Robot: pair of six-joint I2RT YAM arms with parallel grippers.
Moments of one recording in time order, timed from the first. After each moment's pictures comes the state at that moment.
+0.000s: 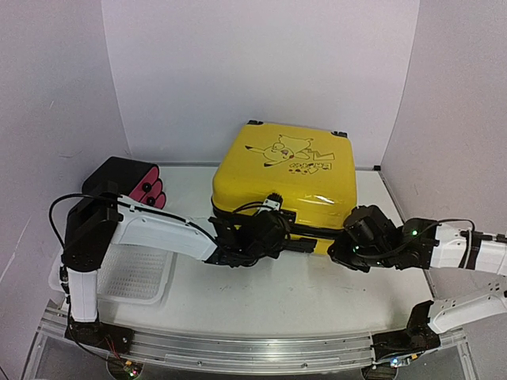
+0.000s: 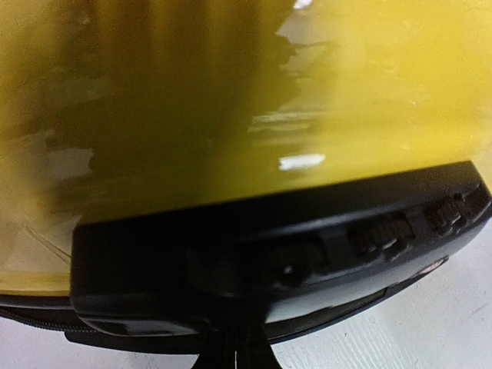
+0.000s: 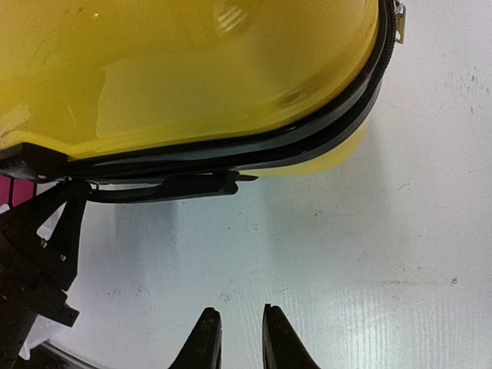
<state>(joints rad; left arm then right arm) -1.21 2.02 1.42 -0.12 -0.66 -0.50 0.97 1.07 0.71 -0.54 0.34 1.13</state>
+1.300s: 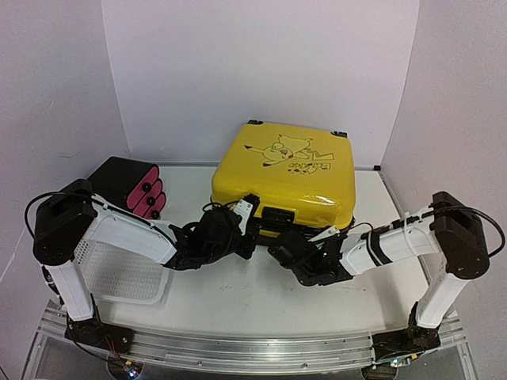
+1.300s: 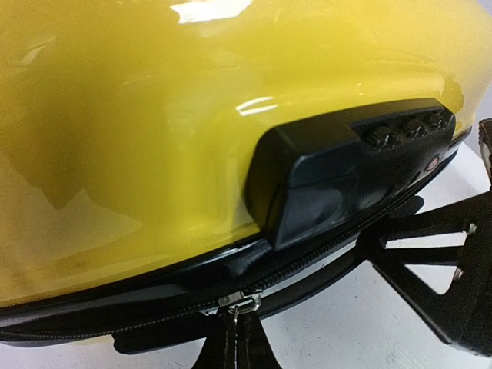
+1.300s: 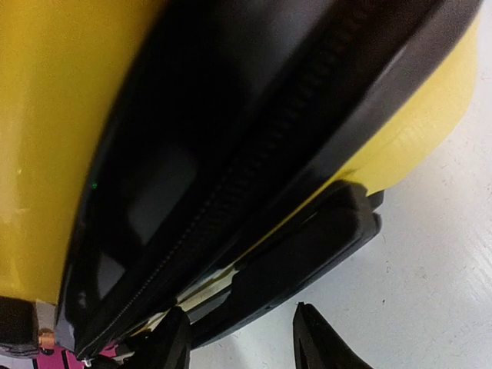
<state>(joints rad) -1.08 1.81 0.96 0.40 -0.31 -0.26 1.12 1.73 0.87 -0.04 0.80 1.84</state>
